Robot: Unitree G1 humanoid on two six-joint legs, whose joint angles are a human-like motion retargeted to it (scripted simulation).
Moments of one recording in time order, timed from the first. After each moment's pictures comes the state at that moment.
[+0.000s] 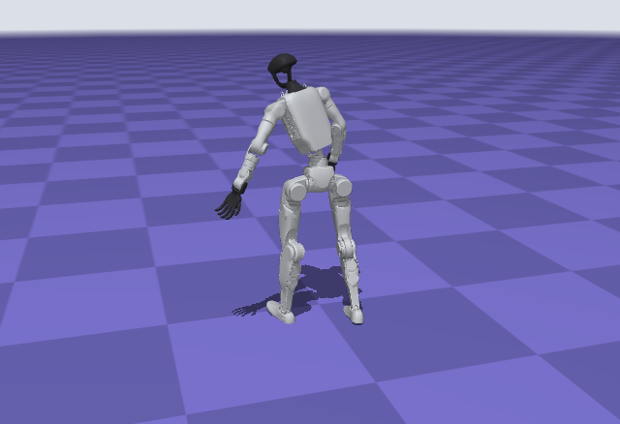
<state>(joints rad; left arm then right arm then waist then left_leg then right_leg) -0.22 0.87 -0.78 1.26 1.85 0.10 0.06 -0.03 -0.31 0.30 0.80 -0.42 -0.16 -0.08 0.38 -0.24 0.26 -0.09 0.13 0.29 -0.06 -0.18 -0.12 0.00 -0.10 -0.14 0.16 -0.20 0.17</state>
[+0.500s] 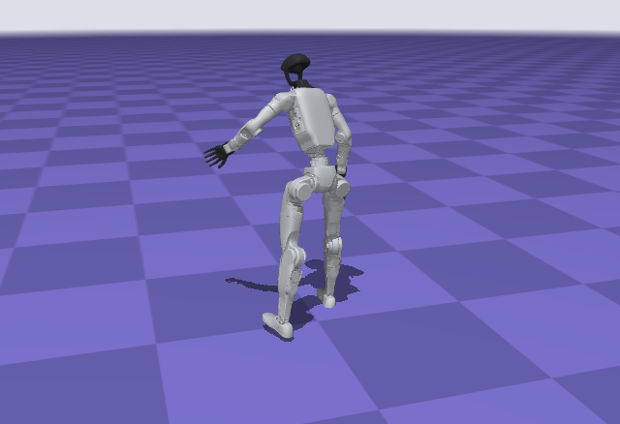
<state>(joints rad) -0.71 0.84 -0.71 0.69 1.68 0.24 0.17 0.01 -0.40 0.10 0.84 -0.57 -0.01 -0.01 0.17 0.01 0.29 -0.04 0.18 0.07 -0.06 -0.24 -0.18 -0.28 -0.16 -0.37 -0.09 0.11 0.26</state>
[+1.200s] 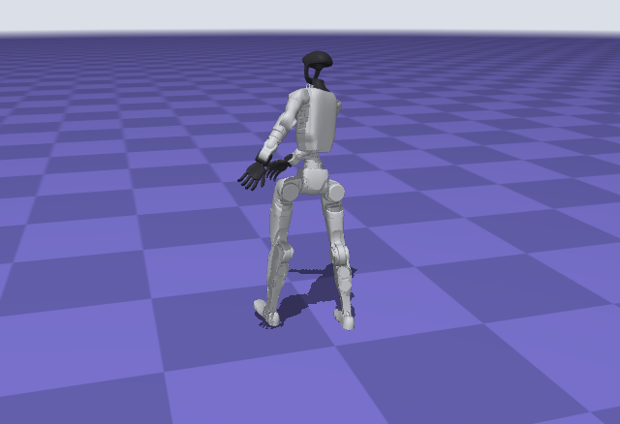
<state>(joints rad) 0.32 0.83 -0.51 0.99 1.83 0.01 0.05 -0.48 -0.21 0.34 1.04 -0.56 -0.09 -0.13 0.54 0.03 0.03 -0.16 0.04 0.21 -0.06 -0.16 -0.10 0.05 -0.20 -0.16 -0.04 -0.18 0.26</state>
